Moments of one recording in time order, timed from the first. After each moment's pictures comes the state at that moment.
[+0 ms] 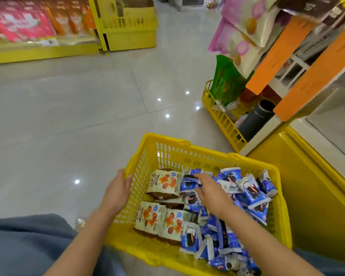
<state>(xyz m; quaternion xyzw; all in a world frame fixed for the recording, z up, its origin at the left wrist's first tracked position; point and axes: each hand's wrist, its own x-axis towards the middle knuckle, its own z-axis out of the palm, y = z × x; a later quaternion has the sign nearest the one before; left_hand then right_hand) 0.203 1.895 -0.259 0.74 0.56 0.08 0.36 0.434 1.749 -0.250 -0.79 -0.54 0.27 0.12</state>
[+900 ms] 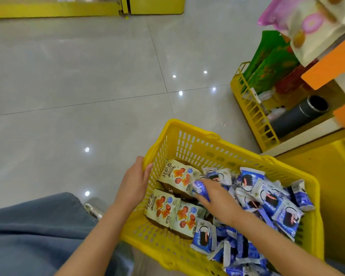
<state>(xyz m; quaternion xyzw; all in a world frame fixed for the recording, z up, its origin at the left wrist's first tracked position) 0.200 1.902 -0.276 0.74 0.54 0.14 0.37 0.411 1.774 -0.283 -0.74 -0.59 0.32 0.07</state>
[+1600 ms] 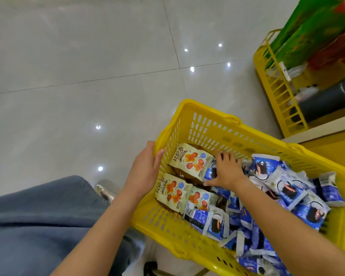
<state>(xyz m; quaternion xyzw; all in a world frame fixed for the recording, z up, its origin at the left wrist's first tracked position) 0.198 1.903 -0.282 0.75 0.52 0.14 0.38 0.436 1.822 -0.352 -0.77 -0.56 0.24 -0.21</state>
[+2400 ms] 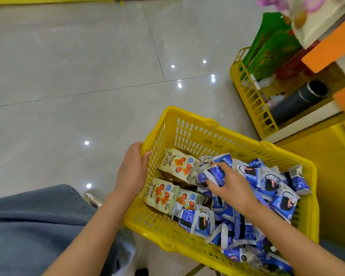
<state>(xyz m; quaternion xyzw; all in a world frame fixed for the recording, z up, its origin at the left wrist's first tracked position) 0.202 1.895 -0.271 0.74 0.56 0.16 0.33 0.427 1.755 -0.268 -0.82 -0.50 0.25 0.12</state>
